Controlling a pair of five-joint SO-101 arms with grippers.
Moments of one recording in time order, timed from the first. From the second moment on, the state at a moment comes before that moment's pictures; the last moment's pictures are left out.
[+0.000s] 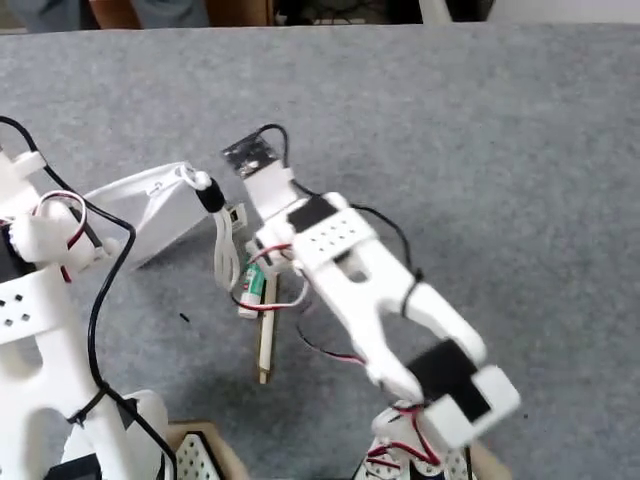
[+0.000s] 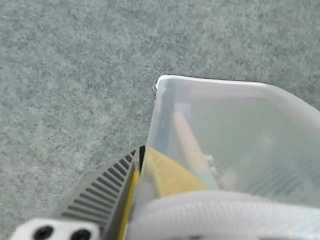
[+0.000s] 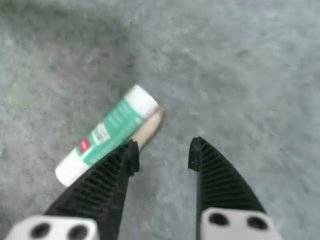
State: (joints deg) left arm -23.6 -37.4 9.8 100.8 16.3; right arm -33.7 2.8 24.1 55.1 2.2
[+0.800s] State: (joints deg) left arm -23.6 -37.4 10.4 100.8 16.3; right arm -36.0 30.6 -6.5 70.3 -1.6
